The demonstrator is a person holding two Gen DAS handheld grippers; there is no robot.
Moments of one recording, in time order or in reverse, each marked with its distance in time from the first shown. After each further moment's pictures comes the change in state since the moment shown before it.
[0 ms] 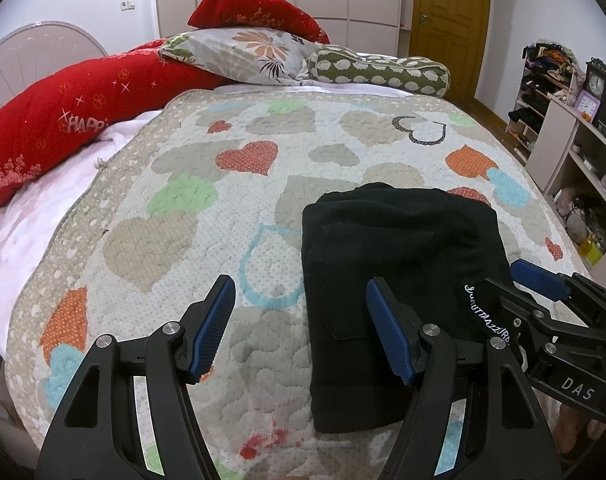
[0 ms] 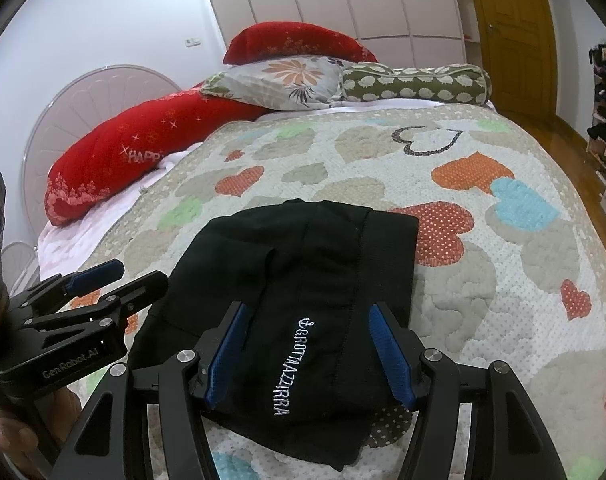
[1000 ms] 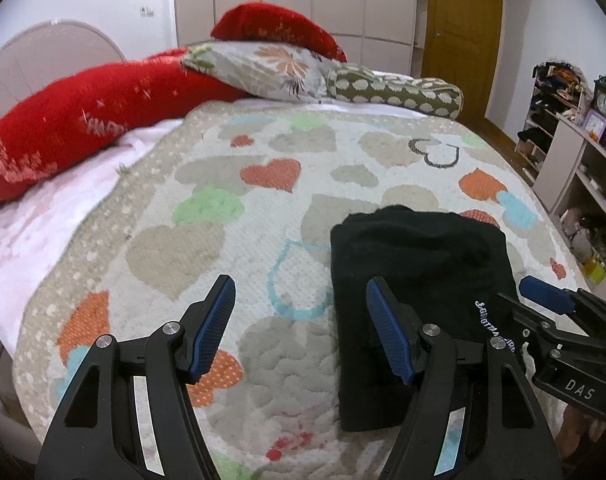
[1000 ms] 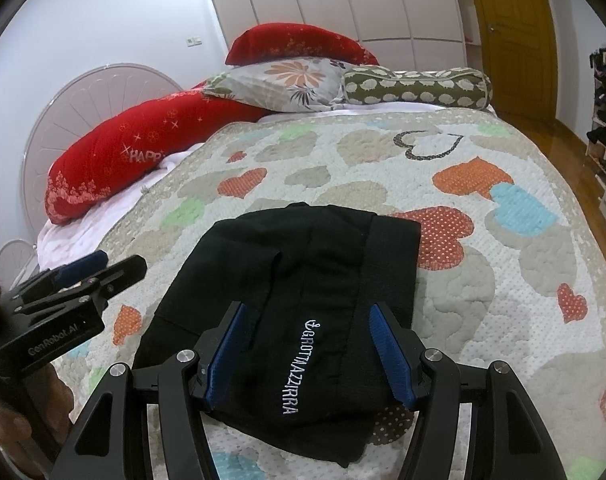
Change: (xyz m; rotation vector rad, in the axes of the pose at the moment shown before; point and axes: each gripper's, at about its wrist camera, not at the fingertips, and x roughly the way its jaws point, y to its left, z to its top) left arm -0.018 0.019 0.002 -0.037 -0.070 0.038; right arm -0.002 0.002 0.000 -0.009 -0.006 0.000
